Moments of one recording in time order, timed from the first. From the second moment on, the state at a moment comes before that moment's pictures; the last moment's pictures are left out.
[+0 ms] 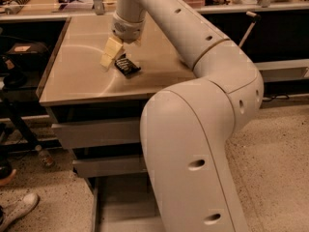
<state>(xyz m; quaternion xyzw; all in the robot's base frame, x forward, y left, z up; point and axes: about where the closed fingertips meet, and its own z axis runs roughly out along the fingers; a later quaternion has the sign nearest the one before) 0.727 0.089 0.854 -0.49 0.86 0.11 0.12</state>
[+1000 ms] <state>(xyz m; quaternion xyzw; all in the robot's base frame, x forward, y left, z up) 0.741 0.077 0.804 -0.47 0.87 0.11 0.08</state>
